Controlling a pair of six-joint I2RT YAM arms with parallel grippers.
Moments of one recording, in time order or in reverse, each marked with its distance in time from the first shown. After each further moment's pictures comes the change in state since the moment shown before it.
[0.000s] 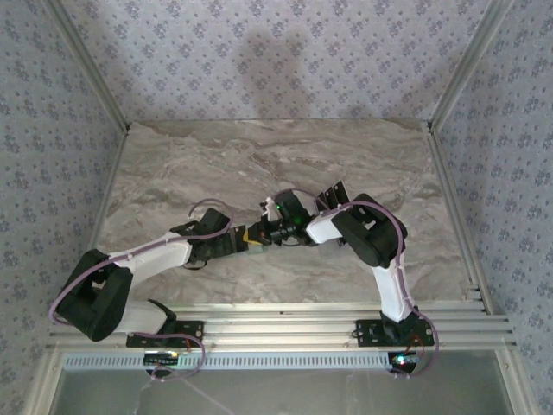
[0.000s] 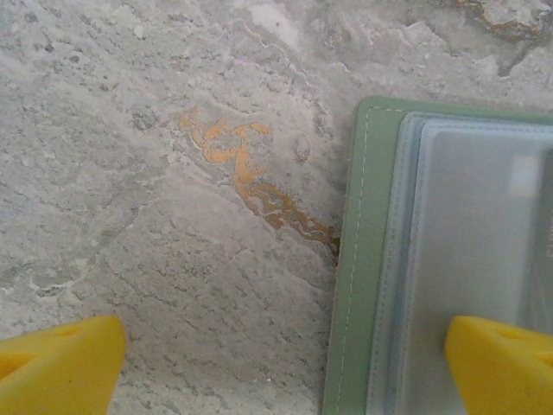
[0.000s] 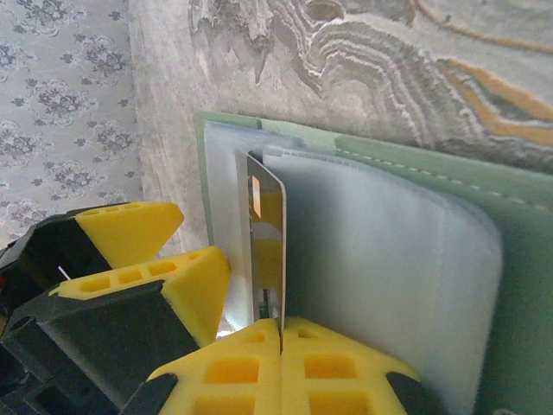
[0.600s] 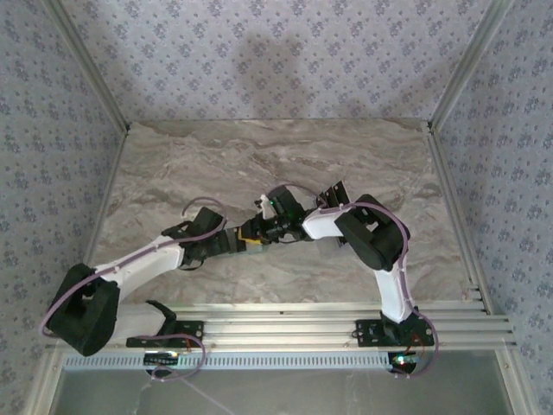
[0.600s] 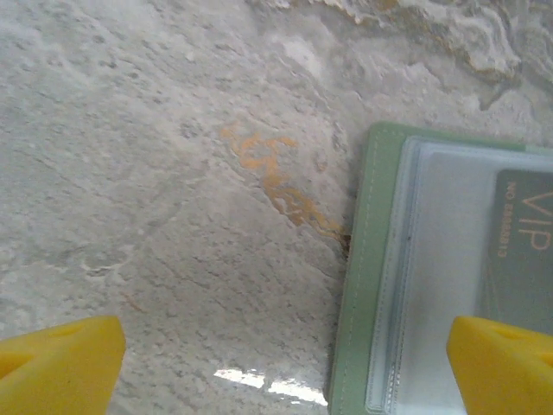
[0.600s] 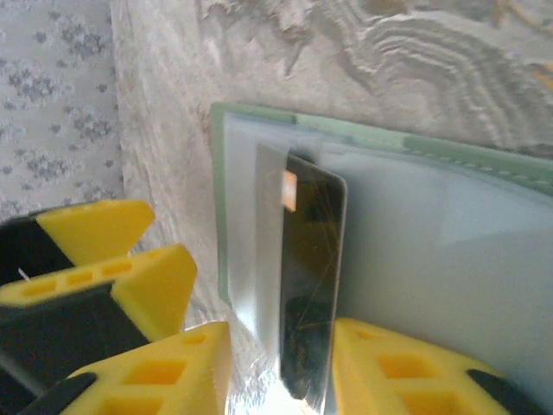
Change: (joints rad) left arm 0.028 -0.113 -0.002 -0.058 0.001 -0.033; right arm 0.017 -0.049 0.090 -0.237 0.043 -0.094
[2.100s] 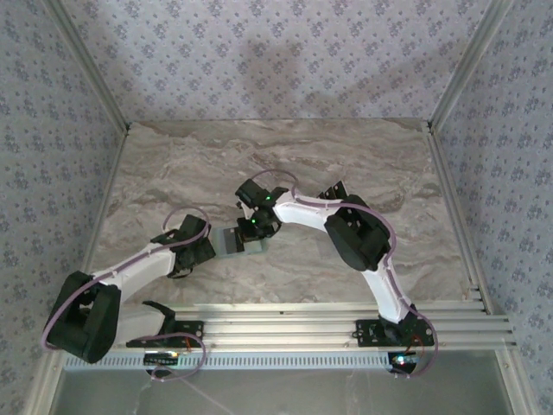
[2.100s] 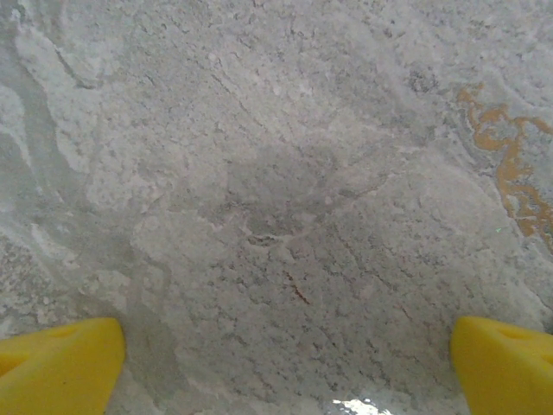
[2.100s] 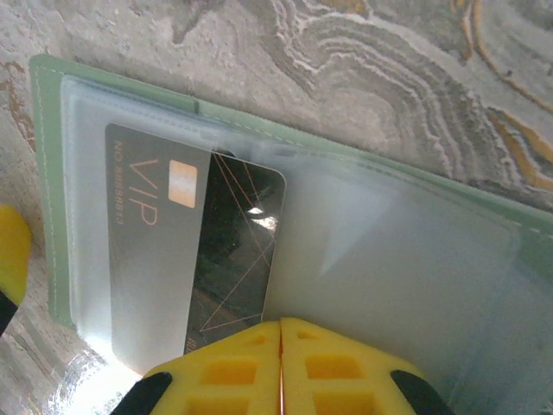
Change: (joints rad) left arm 0.134 -0.027 -0.123 0.010 0.013 -0.079; right arm 0.113 0.131 0.500 -0.826 0.377 -0.356
